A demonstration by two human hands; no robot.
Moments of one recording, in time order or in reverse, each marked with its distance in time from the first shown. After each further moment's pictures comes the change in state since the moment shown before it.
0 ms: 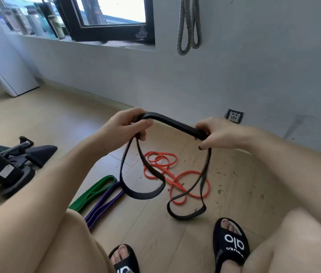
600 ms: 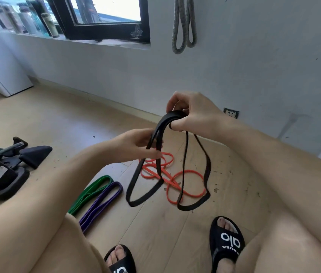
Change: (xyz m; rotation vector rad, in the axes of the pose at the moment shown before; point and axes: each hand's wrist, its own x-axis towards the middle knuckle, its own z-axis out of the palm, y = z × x) left_hand 0.003 -0.012 0.029 0.121 -0.284 -0.133; right_hand -0.005 -0.054 -0.009 0.375 0.282 -0.226
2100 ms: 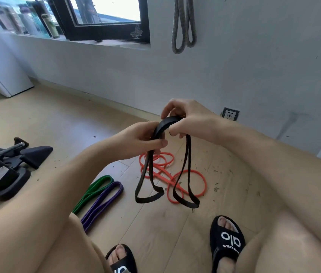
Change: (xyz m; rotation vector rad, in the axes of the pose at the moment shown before) left_hand 0.002 0.019 0.004 -0.045 0.060 0.096; right_hand -0.001 0.001 0.007 0.137 -0.161 0.089
